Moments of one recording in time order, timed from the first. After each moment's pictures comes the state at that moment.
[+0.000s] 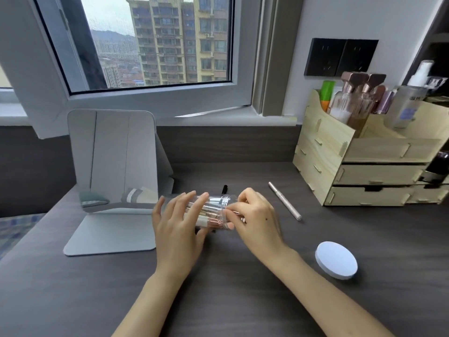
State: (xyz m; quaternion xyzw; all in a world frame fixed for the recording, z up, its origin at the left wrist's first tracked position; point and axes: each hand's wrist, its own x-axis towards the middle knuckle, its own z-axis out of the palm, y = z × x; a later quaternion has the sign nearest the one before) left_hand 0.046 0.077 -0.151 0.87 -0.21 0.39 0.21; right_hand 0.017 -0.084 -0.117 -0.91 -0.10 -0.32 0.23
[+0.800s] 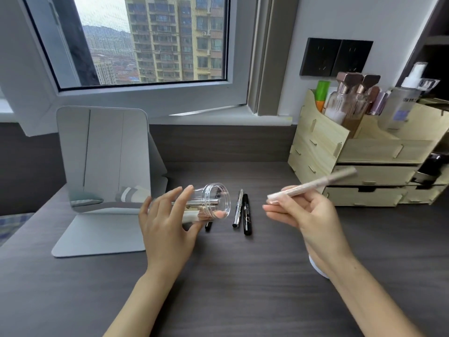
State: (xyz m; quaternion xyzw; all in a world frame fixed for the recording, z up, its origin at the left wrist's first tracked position) left_hand 0.051 0.075 -0.148 0.85 -0.17 0.43 0.26; right_hand -0.037 -0.138 -0.067 -0.62 0.05 -0.18 0.76
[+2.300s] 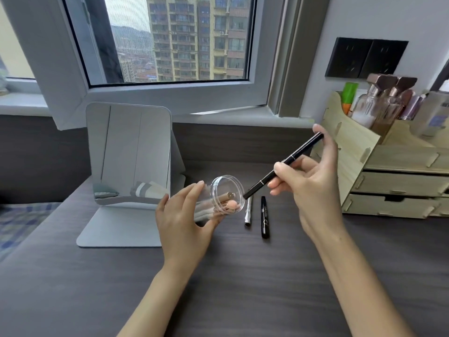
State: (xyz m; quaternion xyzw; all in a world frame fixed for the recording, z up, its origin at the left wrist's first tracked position) left_hand 0.048 0.077 -0.141 0.83 -0.14 0.44 0.33; right_hand -0.001 -0.099 -0.027 -0.65 -0.01 -0.30 0.70
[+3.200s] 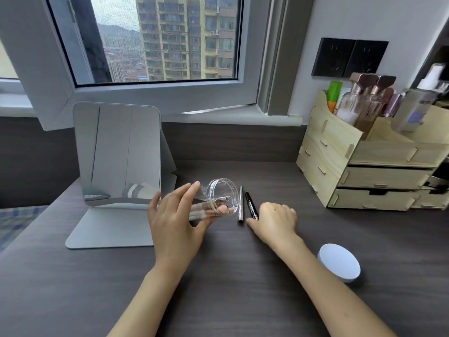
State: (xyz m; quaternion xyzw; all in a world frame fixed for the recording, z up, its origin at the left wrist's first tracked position) left_hand 0.050 0.077 -0.147 0.84 -0.16 0.45 0.28; right_hand 0.030 -0.101 -0.107 -0.98 0.17 -0.02 0.06
